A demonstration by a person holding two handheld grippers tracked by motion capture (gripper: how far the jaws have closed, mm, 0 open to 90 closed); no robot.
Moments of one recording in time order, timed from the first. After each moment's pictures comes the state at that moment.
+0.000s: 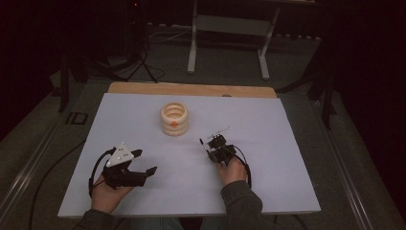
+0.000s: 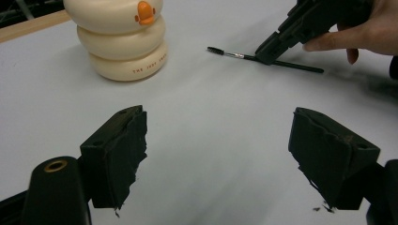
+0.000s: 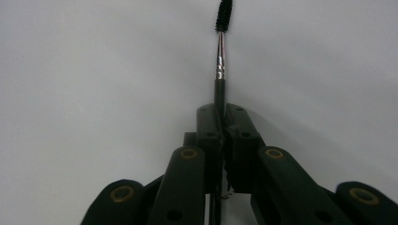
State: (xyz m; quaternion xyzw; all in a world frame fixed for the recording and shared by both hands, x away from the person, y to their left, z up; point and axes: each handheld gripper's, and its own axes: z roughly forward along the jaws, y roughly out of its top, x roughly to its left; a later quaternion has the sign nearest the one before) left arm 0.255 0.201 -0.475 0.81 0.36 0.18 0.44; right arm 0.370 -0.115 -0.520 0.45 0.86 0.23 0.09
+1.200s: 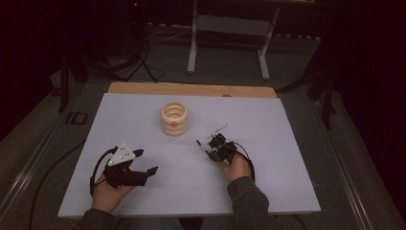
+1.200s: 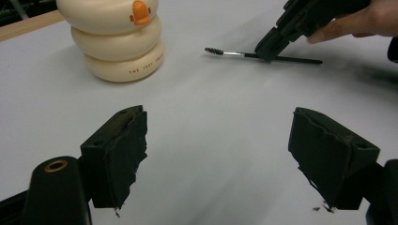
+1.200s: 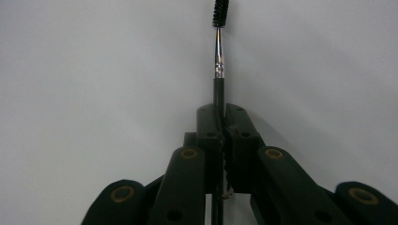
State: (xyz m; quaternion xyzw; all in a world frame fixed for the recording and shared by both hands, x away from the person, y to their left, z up) left arm 0.258 0.199 -0.475 0.81 0.35 0.17 0.44; right arm 0.376 -0.119 -0.513 0.38 0.89 0.22 0.07
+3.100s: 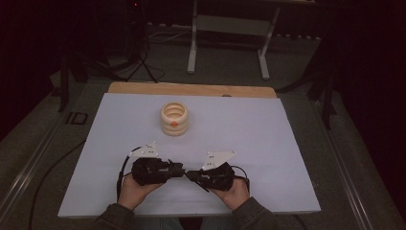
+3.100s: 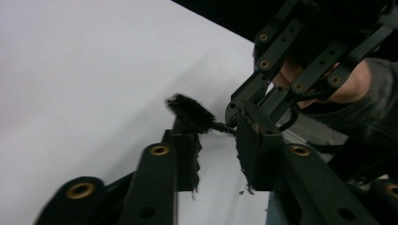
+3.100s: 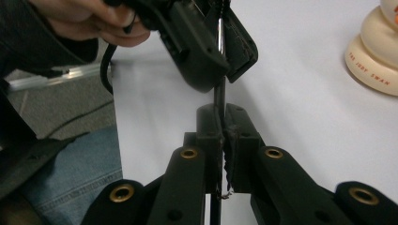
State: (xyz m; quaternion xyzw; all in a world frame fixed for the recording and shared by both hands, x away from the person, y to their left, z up) left arm 0.276 0.143 -0.480 0.80 0.27 -0.04 0.54; right arm 0.275 -0.108 -0.471 0.13 0.88 0.45 0.03
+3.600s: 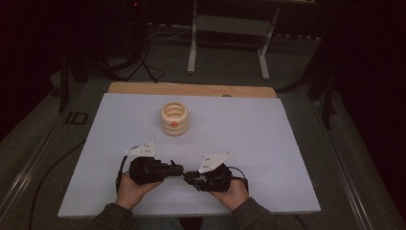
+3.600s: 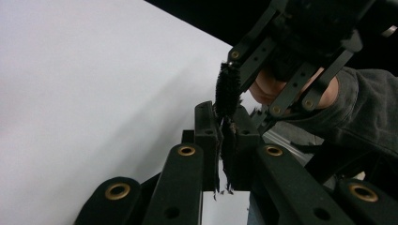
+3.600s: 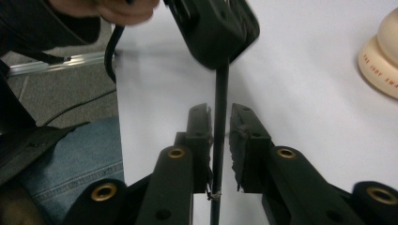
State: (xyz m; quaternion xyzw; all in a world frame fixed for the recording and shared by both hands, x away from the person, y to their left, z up) left arm 0.273 0.148 -0.468 0.80 0.25 -0.04 0.55; right arm 0.275 -0.102 -0.473 0.11 0.89 0.43 0.03
